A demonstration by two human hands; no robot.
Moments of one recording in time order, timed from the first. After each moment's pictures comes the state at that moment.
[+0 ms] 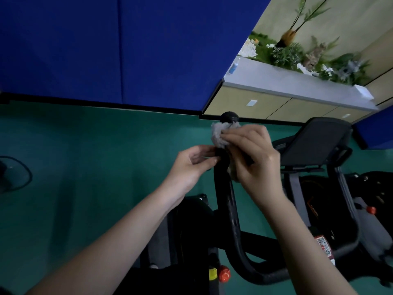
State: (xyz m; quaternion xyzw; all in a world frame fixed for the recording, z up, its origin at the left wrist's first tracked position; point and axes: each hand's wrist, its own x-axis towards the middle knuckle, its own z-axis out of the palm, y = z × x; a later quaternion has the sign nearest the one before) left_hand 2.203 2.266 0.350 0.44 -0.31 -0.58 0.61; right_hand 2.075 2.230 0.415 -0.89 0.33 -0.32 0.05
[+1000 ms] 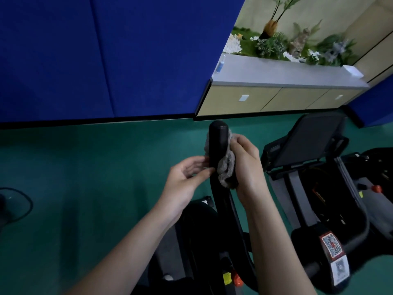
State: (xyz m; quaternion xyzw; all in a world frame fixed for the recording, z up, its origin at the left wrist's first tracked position) left_hand 2.206 2.259 0.341 0.45 -0.32 -0.57 0.60; right_hand 2.103 2.213 0.401 -0.51 0.60 -0.41 0.46
